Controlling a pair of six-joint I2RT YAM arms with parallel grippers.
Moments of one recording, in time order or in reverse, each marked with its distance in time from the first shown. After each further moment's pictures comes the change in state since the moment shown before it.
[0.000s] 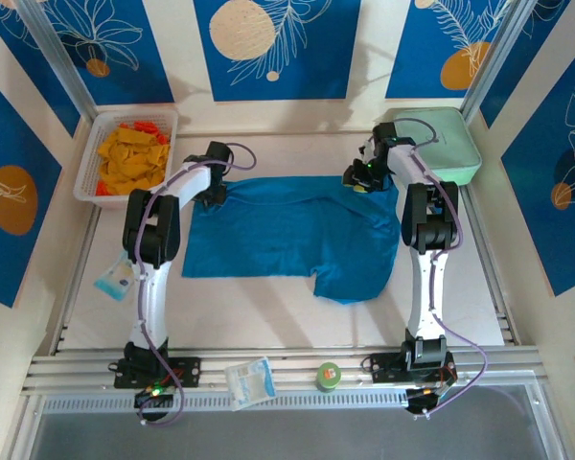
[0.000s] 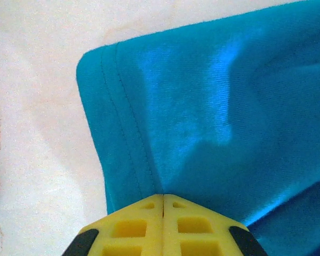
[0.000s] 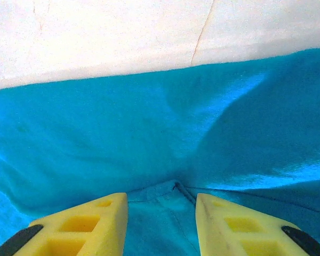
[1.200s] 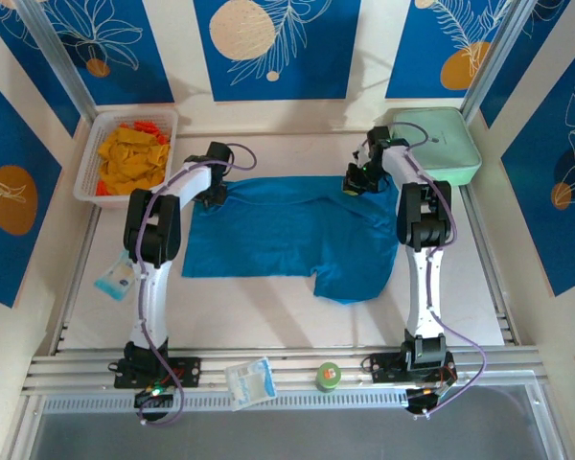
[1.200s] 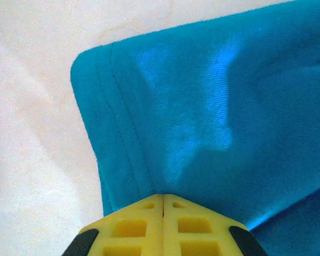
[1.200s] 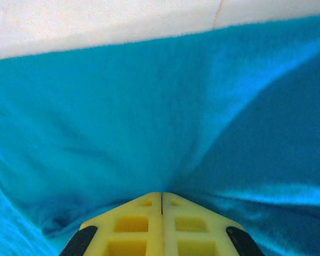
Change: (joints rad) left arm 0.000 0.008 0.005 0.000 0.000 0.001; right arm 0.017 0.033 0.006 -0.038 -0.031 -0.026
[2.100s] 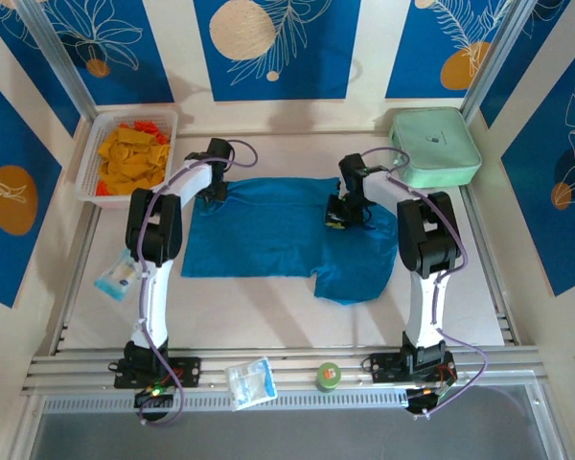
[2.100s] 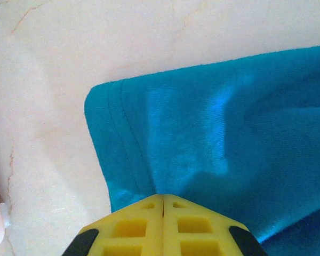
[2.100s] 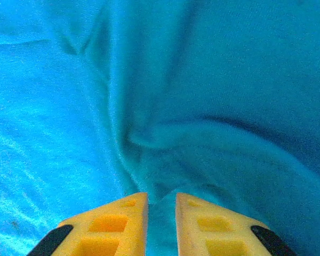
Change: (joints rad) left arm 0.000 0.024 0.060 -0.001 -0.011 0.042; right arm 0.201 -0.381 -0.540 0.149 0.157 0.227
